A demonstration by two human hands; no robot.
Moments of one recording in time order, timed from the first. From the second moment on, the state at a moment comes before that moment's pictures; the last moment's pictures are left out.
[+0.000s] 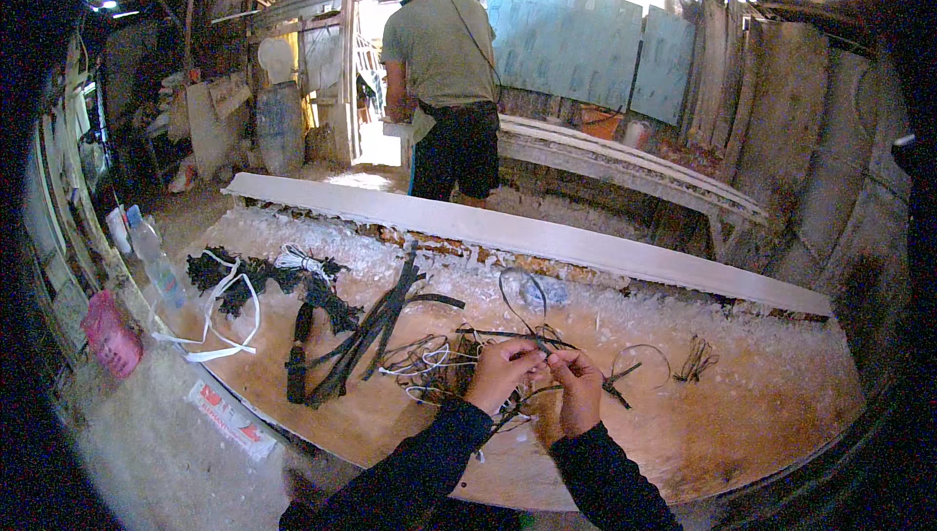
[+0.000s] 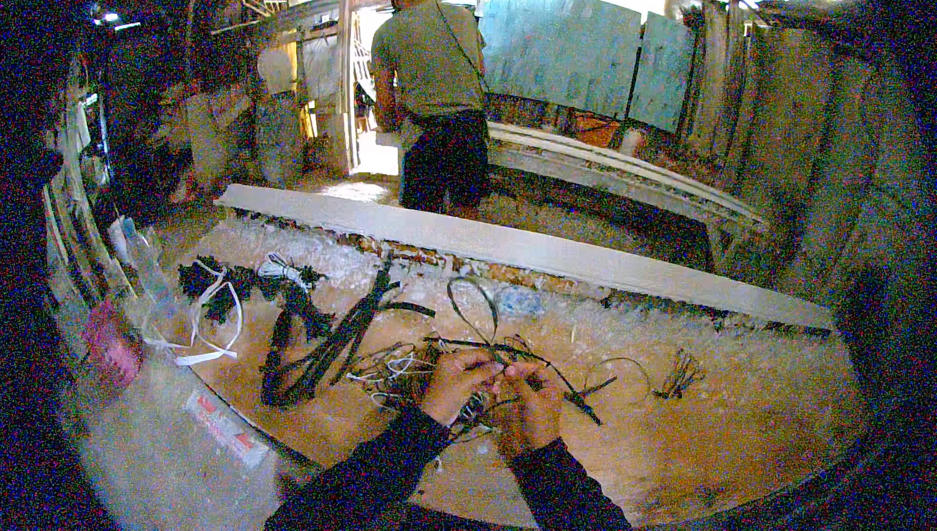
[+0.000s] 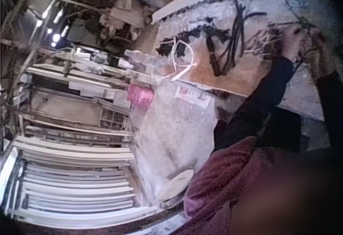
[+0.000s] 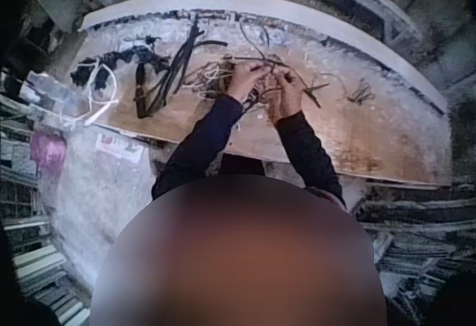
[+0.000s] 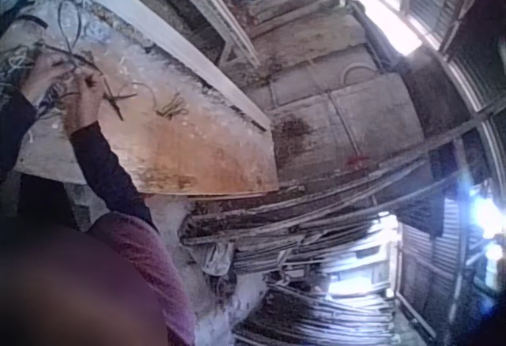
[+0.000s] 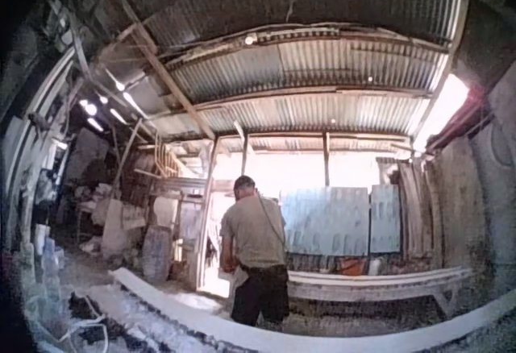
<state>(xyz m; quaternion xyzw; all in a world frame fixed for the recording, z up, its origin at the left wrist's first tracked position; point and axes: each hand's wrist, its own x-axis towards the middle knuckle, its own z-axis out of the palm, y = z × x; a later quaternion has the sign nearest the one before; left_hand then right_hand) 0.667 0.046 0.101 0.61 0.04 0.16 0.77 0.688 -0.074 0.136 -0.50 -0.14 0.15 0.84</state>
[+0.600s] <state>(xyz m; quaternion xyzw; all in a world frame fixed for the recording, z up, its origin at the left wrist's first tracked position) 0.666 0.041 0.105 0.55 0.06 0.19 0.81 0.691 -0.076 0.135 -0.56 -0.13 0.15 0.81</state>
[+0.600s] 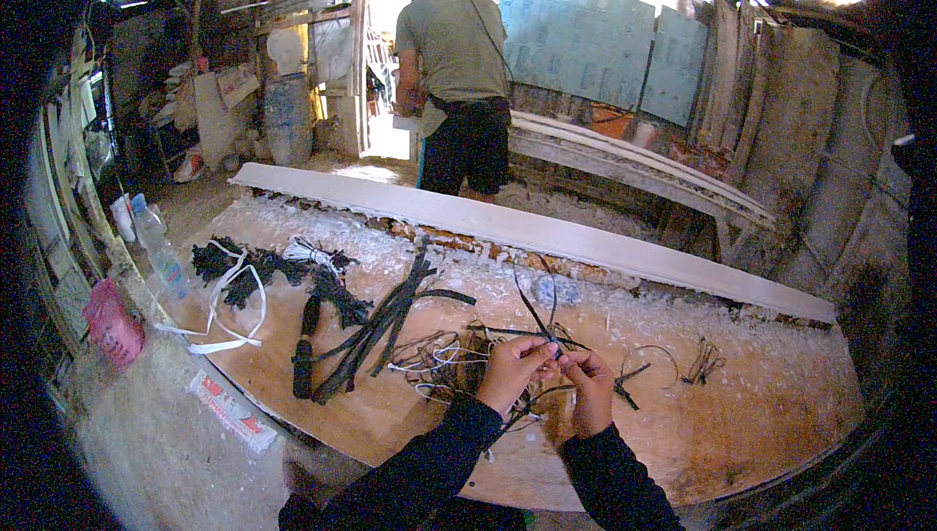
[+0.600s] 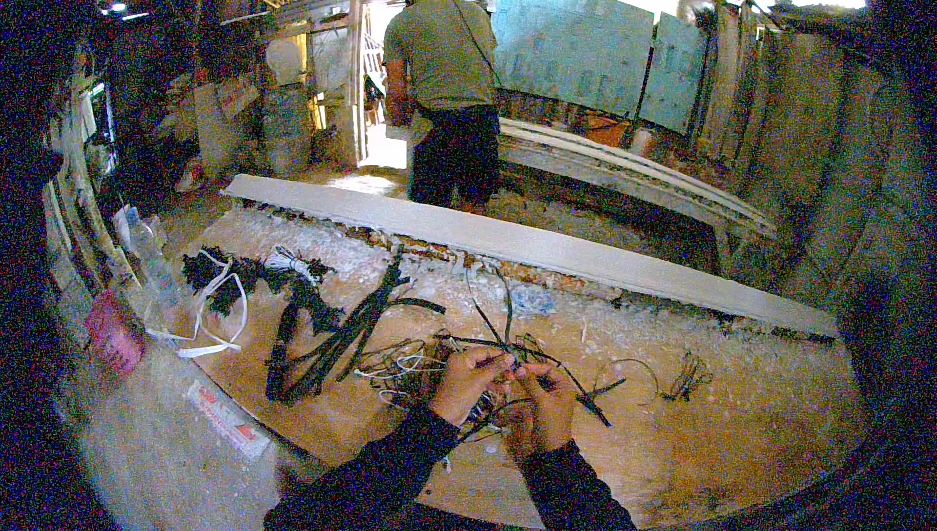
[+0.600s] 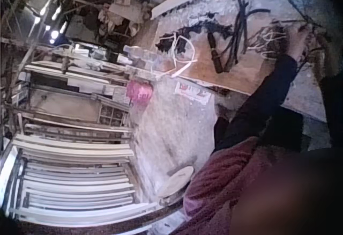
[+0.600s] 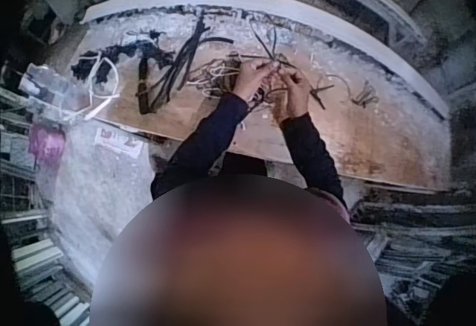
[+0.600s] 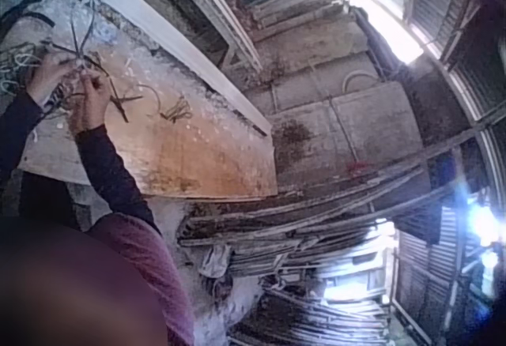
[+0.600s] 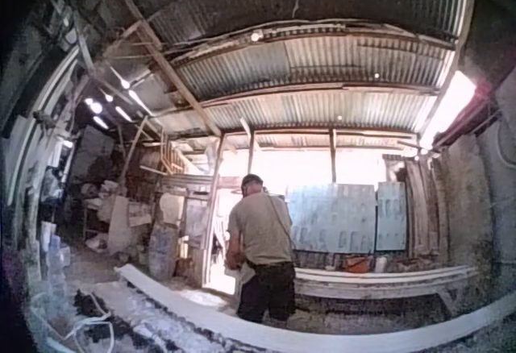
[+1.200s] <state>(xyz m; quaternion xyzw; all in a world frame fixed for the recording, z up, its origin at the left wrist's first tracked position) 0.667 0.045 0.101 0.56 0.06 0.16 0.81 0.716 -0.078 0.103 -0.69 -0.27 -0.05 0.67</state>
